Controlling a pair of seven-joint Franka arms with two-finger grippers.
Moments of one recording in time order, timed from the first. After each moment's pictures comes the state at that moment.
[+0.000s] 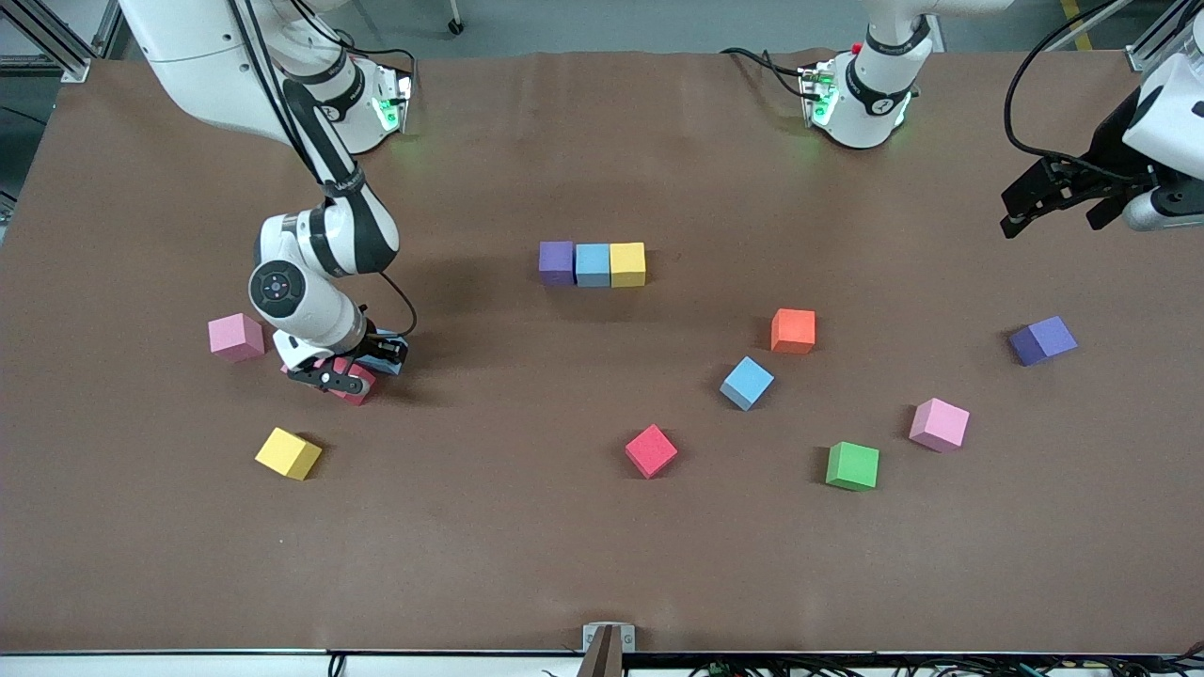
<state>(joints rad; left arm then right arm) -0.14 -0.10 0.02 -1.64 0.01 1.61 -0.22 0.34 0.40 -0.09 -2.20 0.08 2.52 0.40</state>
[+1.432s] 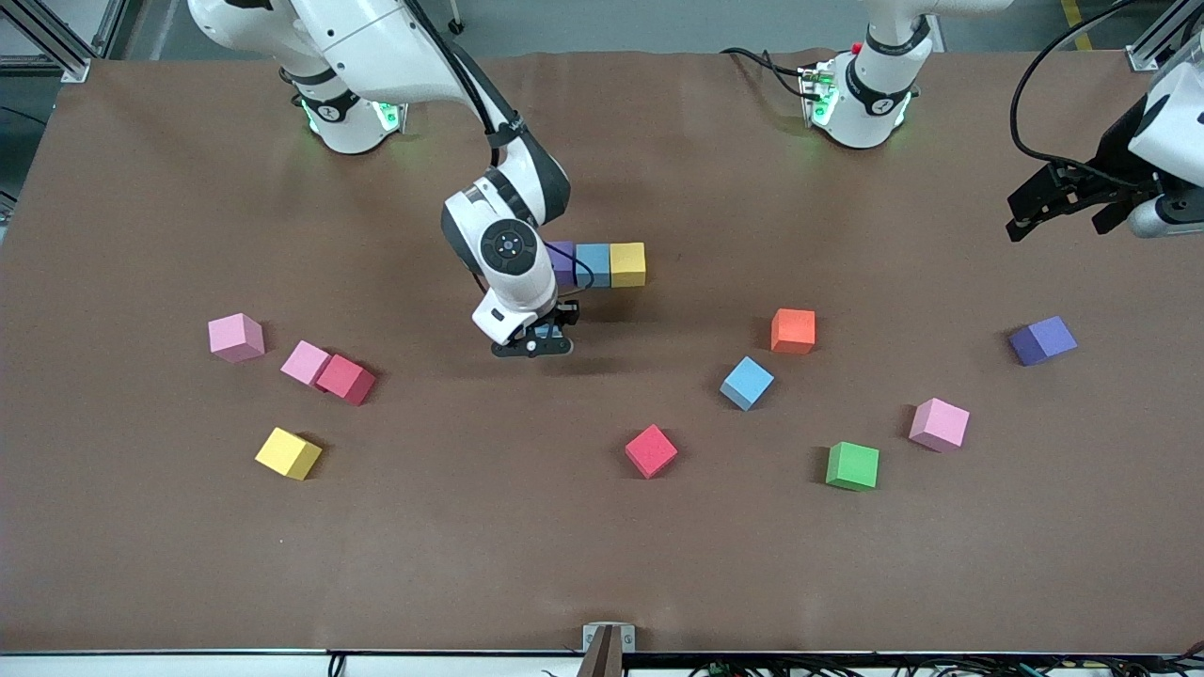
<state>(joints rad) -0.13 -0.09 0.03 -1.64 0.01 1.61 -0.19 0.79 0.59 -0.09 -1.82 0.14 2.34 0.57</state>
